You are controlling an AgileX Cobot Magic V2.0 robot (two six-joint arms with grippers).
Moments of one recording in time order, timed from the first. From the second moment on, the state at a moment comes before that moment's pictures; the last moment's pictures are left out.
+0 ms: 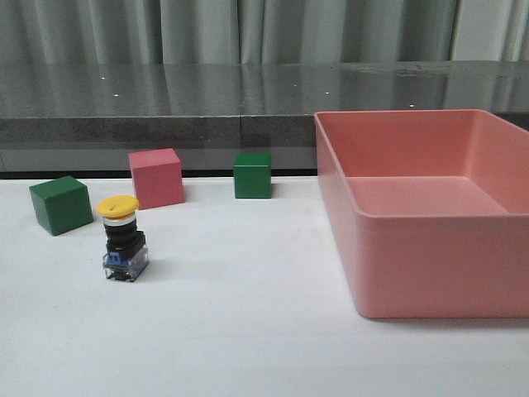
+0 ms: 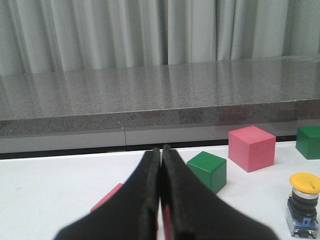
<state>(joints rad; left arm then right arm) 0.00 0.00 0.00 0.09 0.04 0.00 0.27 0.30 -0.55 -0.14 0.61 -0.09</state>
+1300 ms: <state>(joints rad) 0.00 0.00 0.00 0.09 0.04 0.00 0.05 -0.01 0.02 0.12 0.06 -0.06</state>
